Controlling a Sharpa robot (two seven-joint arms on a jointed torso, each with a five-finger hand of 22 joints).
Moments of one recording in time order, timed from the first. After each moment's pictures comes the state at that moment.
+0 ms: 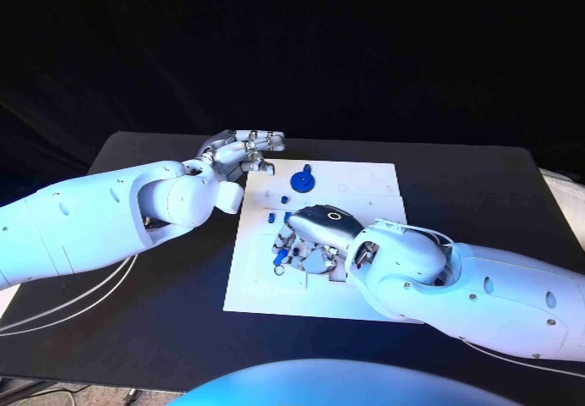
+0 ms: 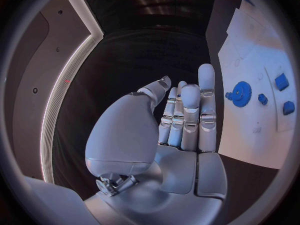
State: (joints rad) left arm 1.21 -0.86 -0.03 1.53 0.09 -0.27 0.28; left_hand 1.35 -0.12 0.40 0.01 0.10 1.02 0.18 0.12 0.07 1.15 0.10 0.19 0.08 1.27 0.01 1.10 0.59 0.16 1.28 0.11 0.51 0.85; right arm 1.05 -0.66 -0.04 1.80 -1.67 -0.26 -0.22; right_hand 1.44 -0.08 0.44 0.01 0.06 1.18 0.12 0.09 0.10 1.23 0.06 0.11 0.07 1.47 -0.04 1.32 1.22 0.10 1.40 0.06 1.24 1.01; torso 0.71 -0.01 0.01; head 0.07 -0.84
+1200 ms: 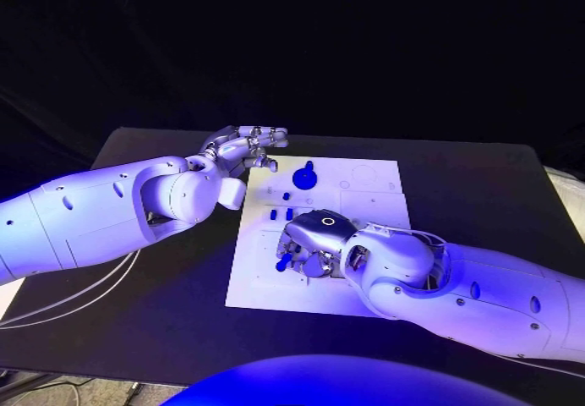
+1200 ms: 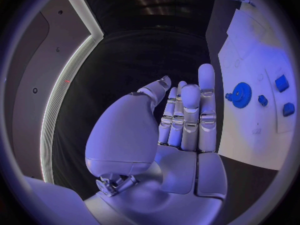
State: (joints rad) left arm 1.21 -0.86 -0.03 1.53 0.09 -0.27 0.28; left_hand 1.35 -0.12 0.40 0.01 0.10 1.02 0.18 0.12 0.07 1.15 0.10 0.19 0.08 1.27 0.01 1.10 0.59 0.16 1.28 0.11 0.50 0.85; right arm 1.03 -0.62 -0.04 1.76 -1.76 -0.17 -0.28; right_hand 1.42 -0.09 0.45 0.00 0.07 1.18 0.12 0.08 0.10 1.23 0.06 0.11 0.07 1.47 -0.04 1.32 1.22 0.10 1.40 0.06 1.24 1.01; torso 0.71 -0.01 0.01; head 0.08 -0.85
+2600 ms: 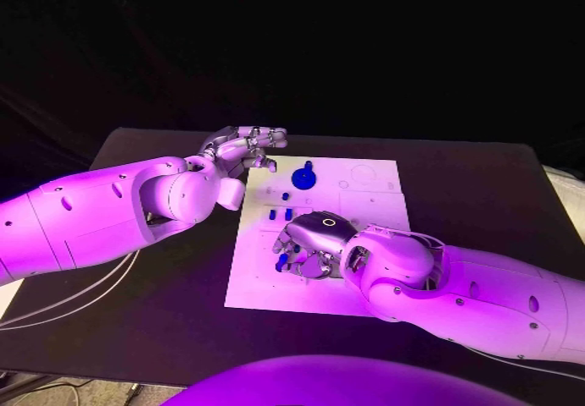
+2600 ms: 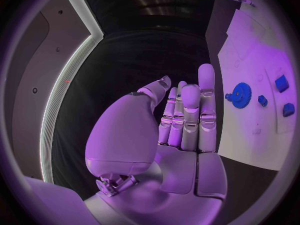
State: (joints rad) left arm 1.21 -0.86 -0.03 1.53 0.09 -0.27 0.28; left_hand 1.35 -0.12 0.40 0.01 0.10 1.02 0.18 0.12 0.07 1.15 0.10 0.20 0.08 1.27 0.01 1.10 0.59 0.16 1.28 0.11 0.50 0.85; right arm 1.02 -0.63 -0.05 1.76 -1.73 -0.20 -0.28; right_hand 1.34 -0.13 0.33 0.01 0.10 1.01 0.15 0.06 0.07 1.17 0.08 0.13 0.07 1.47 0.00 1.31 1.19 0.10 1.38 0.10 1.22 0.99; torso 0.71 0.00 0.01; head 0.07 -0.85
